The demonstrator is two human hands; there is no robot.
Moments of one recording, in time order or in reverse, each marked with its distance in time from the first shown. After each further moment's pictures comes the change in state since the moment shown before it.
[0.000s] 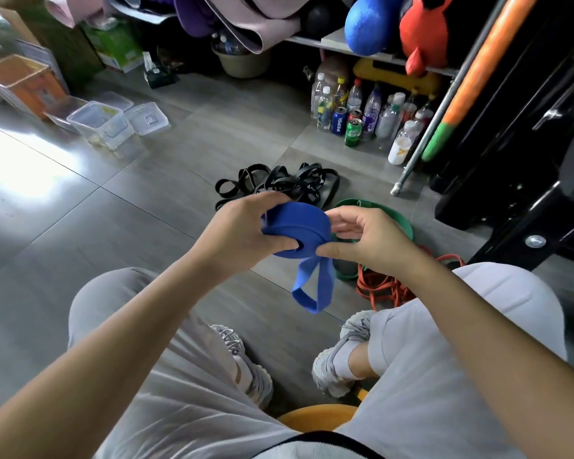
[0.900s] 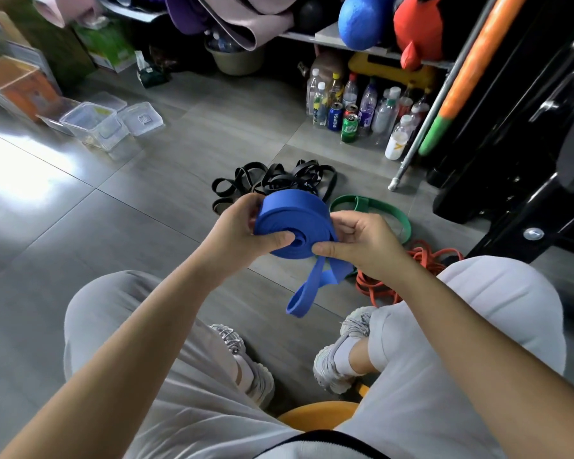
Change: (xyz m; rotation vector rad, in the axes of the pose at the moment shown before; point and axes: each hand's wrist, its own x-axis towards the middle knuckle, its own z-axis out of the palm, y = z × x) left_hand -0.002 -0.006 0.008 -0.506 -0.060 -0.249; right_hand -0.001 0.022 0.012 0.232 0.099 0.020
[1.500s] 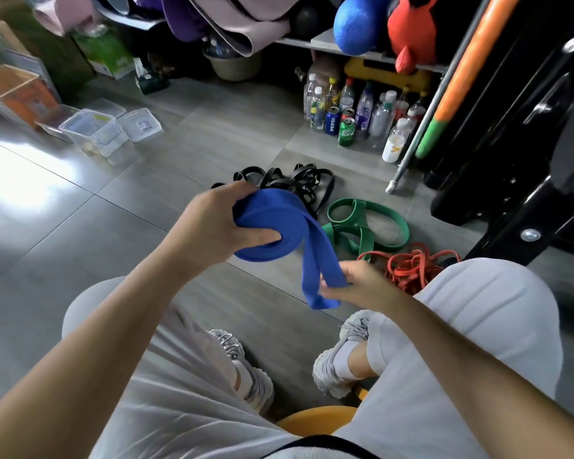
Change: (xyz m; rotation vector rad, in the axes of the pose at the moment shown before) left_hand 0.005 0.016 -0.024 0.482 0.082 0.211; right_hand -0.015 0.083 -0.009 -0.371 -0.122 0.334
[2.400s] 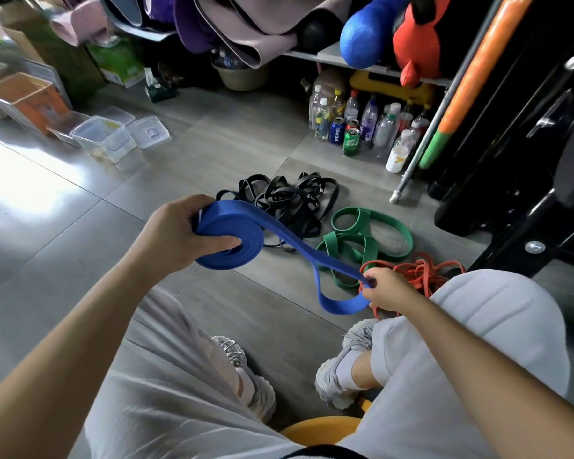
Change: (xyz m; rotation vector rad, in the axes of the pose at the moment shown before) left_hand -0.010 -0.052 -0.028 -0.049 0.064 -0.172; right_hand 0.009 0.026 -0.023 -0.360 0.118 0.266
